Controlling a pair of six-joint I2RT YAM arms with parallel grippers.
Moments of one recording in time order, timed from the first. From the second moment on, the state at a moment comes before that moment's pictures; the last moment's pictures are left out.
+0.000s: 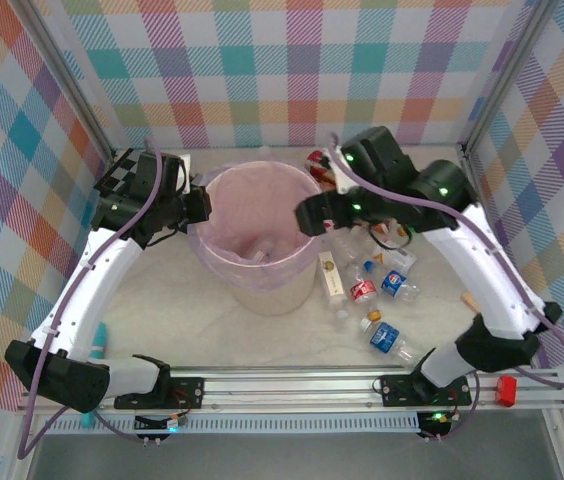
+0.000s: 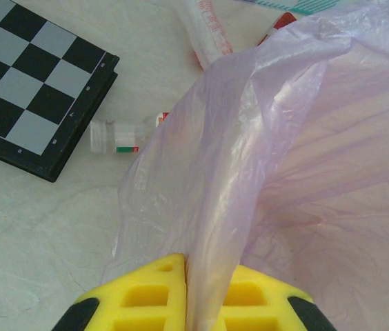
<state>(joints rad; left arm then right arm) -0.32 1.28 1.44 -0.93 0.06 -0.39 0.77 1.50 2.08 -1.46 0.00 0.33</state>
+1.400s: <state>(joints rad) -0.32 1.31 1.47 -0.95 0.07 -0.37 0.71 1.46 0.81 -1.18 0.02 0.65</state>
